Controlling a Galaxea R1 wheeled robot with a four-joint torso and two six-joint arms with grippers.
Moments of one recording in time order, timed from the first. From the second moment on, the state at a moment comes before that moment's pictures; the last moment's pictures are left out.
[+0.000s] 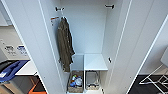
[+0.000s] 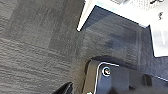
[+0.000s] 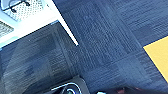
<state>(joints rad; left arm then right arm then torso) 1.28 2.59 -2.82 1.20 -0.45 -1.58 -1.18 2.68 -2.60 0.42 0.08 0.01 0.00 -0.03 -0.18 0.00</state>
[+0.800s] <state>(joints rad) 1.02 2.45 -2.88 1.01 -0.35 -1.58 -0.89 2.53 -2.75 0.57 0.06 0.08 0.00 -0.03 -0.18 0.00</state>
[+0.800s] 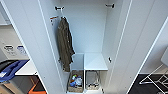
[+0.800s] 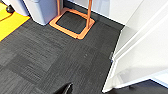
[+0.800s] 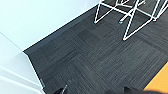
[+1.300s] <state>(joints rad) 0.82 2.44 -2.88 0.96 -0.27 -1.59 -0.83 2.49 -2.75 0.58 0.03 0.27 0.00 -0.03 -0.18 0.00</state>
